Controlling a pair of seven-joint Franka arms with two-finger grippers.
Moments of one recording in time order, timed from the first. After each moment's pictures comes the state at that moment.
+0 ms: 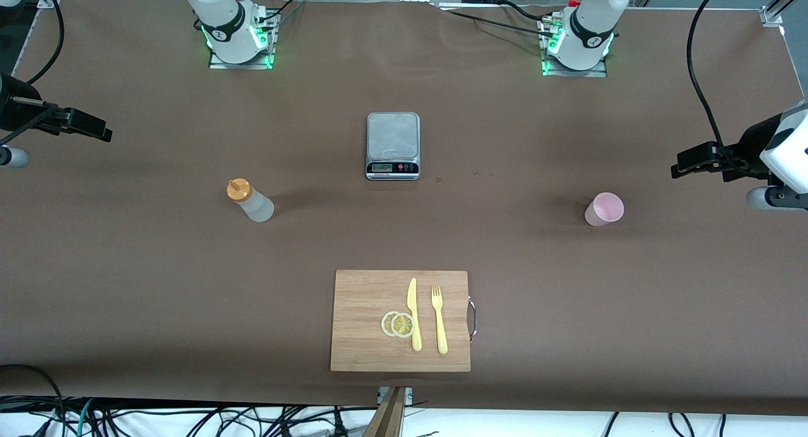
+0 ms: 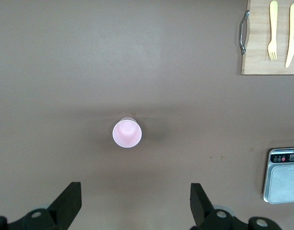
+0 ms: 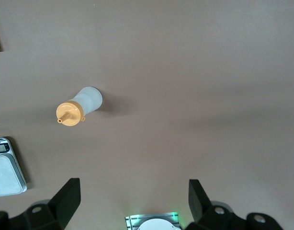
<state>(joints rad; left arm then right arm) -0.03 0.24 0.04 -1.33 -0.11 1.45 0.01 0.04 0.07 -0.10 -1.57 0.02 1.47 0.07</state>
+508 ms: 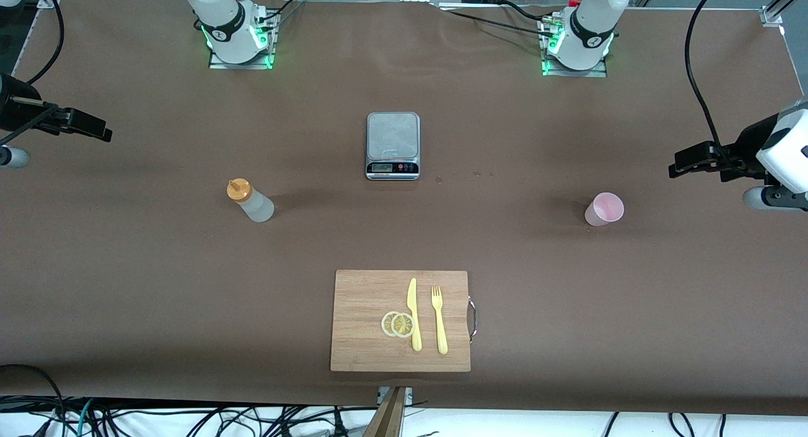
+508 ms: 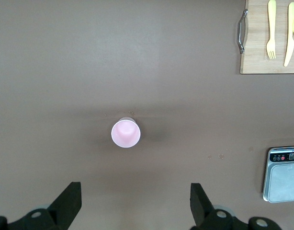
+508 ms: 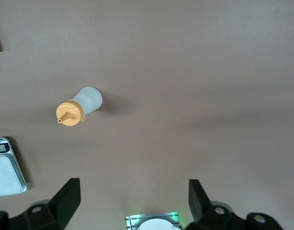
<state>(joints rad) -0.03 0.25 0.04 -1.33 -0.11 1.45 0.01 0.04 0.07 -0.10 -1.57 0.02 1.47 0.07</state>
